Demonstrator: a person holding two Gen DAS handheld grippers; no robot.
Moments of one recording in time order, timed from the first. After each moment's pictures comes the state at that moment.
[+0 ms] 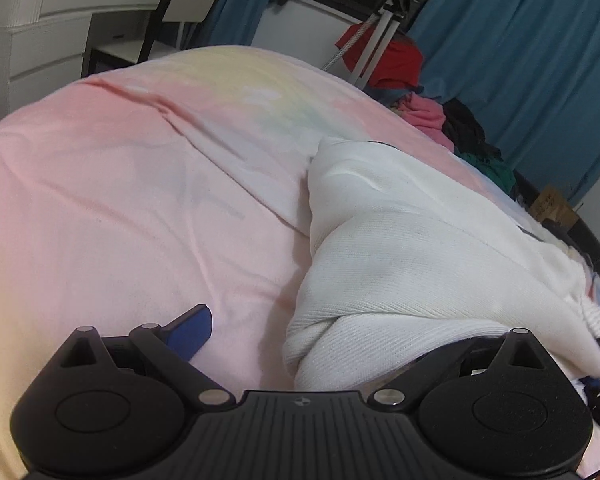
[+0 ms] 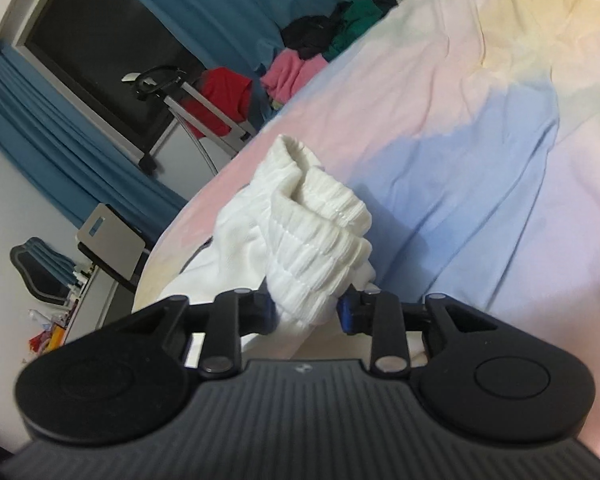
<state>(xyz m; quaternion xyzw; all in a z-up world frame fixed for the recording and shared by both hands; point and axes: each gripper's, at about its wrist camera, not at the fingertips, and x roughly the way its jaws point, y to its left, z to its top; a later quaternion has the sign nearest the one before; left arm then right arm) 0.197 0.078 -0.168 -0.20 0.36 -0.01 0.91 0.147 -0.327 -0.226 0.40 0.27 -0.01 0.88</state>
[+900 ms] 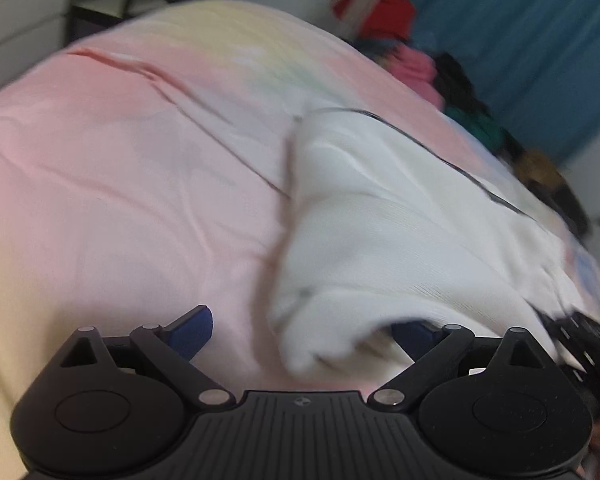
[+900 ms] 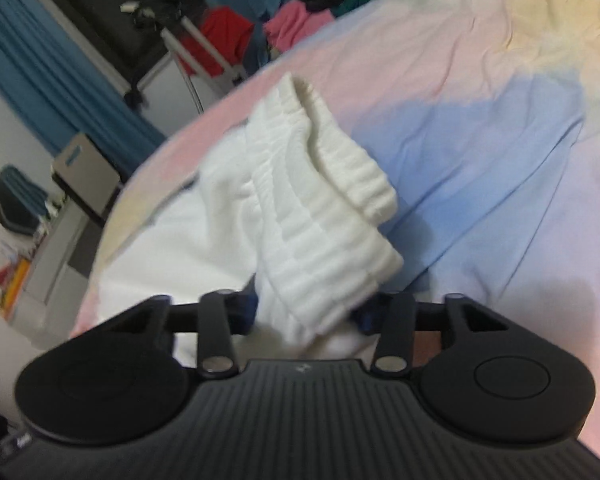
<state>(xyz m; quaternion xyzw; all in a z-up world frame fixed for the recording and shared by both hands) 0.184 0.085 -0.136 -0.21 0.44 -0.09 0.87 0.155 -0.304 -0.213 0.32 0.32 0.00 0.89</state>
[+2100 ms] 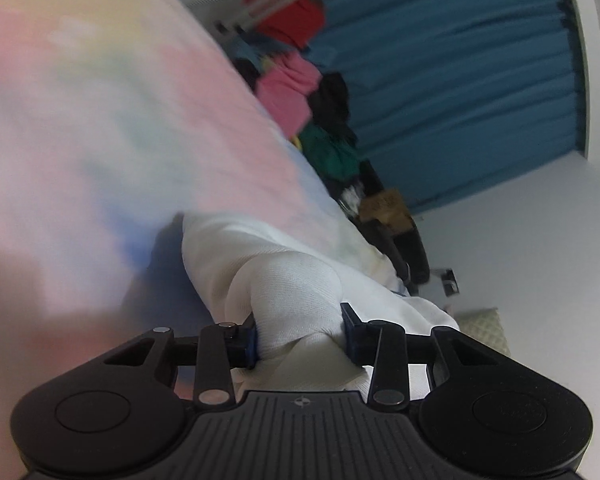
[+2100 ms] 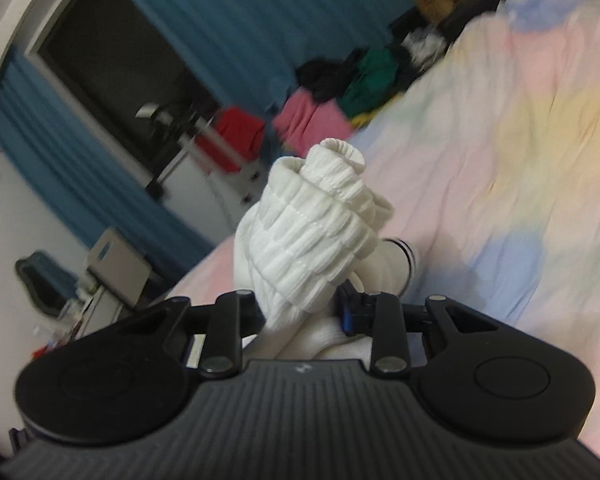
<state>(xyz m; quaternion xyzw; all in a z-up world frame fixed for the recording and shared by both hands) 0.288 -0.033 -0.069 -0.40 0.40 -0.24 0.79 0.154 -0.419 -0.087 0.36 0.22 -0.04 0.91</state>
